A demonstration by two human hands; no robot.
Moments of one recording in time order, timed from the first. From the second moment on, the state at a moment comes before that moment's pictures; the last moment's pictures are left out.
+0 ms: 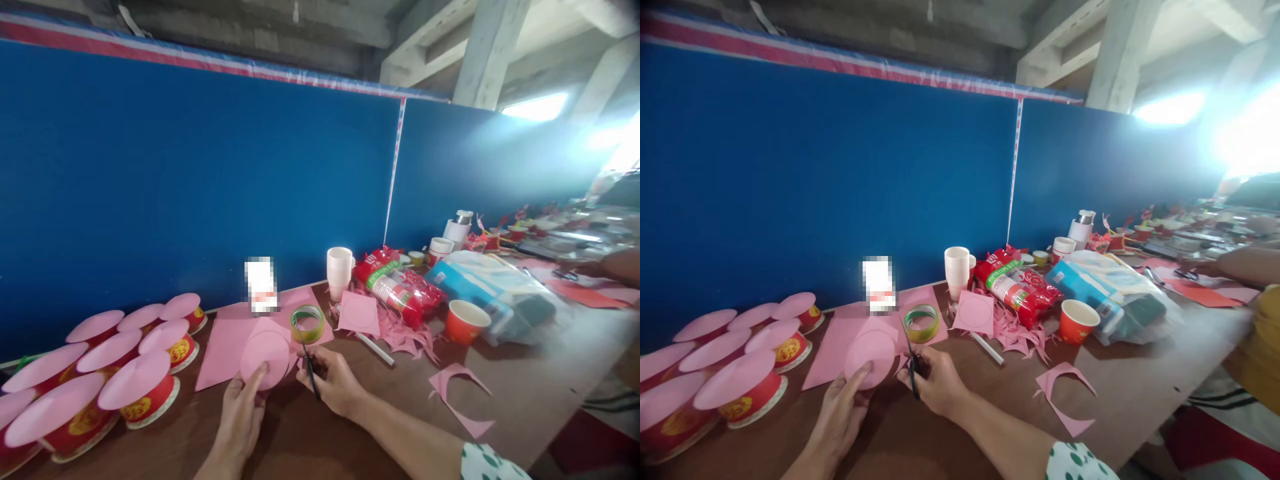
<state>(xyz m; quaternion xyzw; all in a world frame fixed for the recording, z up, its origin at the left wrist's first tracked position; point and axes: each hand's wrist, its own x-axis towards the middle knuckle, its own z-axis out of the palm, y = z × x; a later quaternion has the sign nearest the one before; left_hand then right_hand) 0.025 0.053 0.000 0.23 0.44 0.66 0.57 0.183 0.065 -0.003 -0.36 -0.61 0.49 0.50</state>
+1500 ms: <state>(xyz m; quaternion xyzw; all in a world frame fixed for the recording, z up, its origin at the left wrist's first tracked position) 0.024 0.056 -0.007 0.23 0.44 0.65 0.58 0.182 0.068 -0.004 -0.38 -0.58 0.55 0.47</state>
